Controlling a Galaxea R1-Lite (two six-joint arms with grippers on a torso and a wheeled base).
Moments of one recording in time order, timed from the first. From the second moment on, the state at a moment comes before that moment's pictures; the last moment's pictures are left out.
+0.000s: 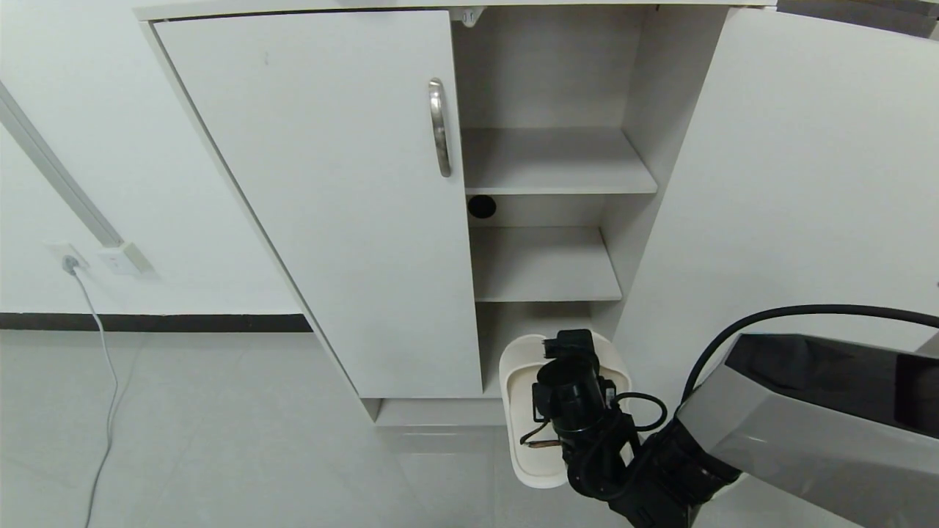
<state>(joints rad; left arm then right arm) 0.00 0.00 0.00 0.00 0.00 0.01 0.82 2.30 -1.00 -0.93 -0.78 0.27</state>
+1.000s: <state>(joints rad) 0.00 0.00 0.00 0.00 0.00 0.01 0.79 2.43 -0.95 -1.47 -0.78 0.01</state>
